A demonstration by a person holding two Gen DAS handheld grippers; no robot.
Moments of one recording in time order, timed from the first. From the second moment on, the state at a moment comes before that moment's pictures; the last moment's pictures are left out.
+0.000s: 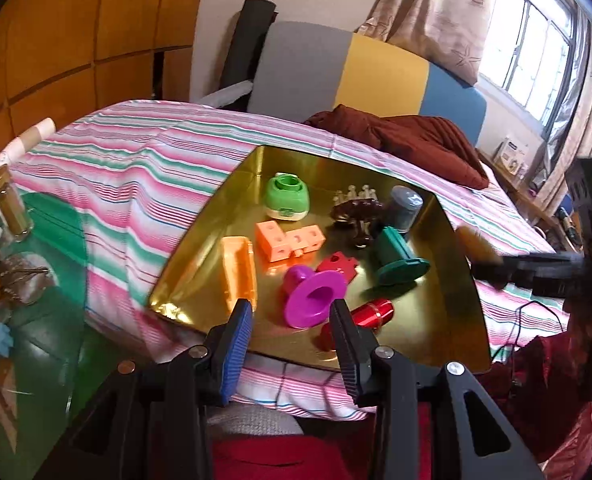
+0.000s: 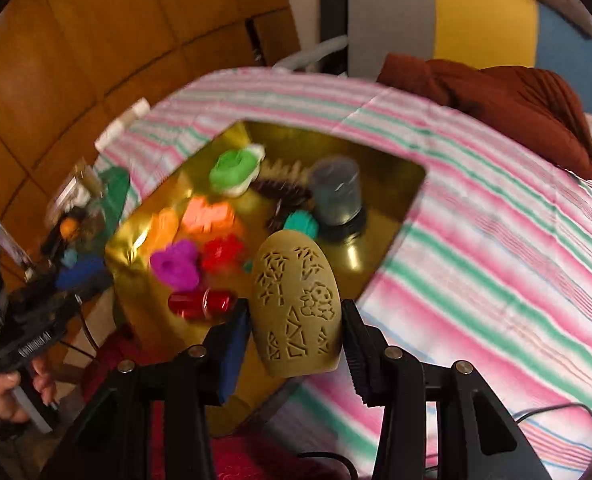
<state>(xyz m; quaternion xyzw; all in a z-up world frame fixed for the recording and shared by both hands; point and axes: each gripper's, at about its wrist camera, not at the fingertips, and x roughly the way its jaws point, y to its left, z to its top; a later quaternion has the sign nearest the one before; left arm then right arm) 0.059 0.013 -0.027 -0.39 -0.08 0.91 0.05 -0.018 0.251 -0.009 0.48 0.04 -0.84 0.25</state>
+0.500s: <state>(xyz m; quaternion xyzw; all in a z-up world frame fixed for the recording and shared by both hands) 0.061 0.001 -0.028 -0.40 -0.05 0.91 -0.03 0.005 0.207 -0.038 0.50 0.11 -0.82 0.24</state>
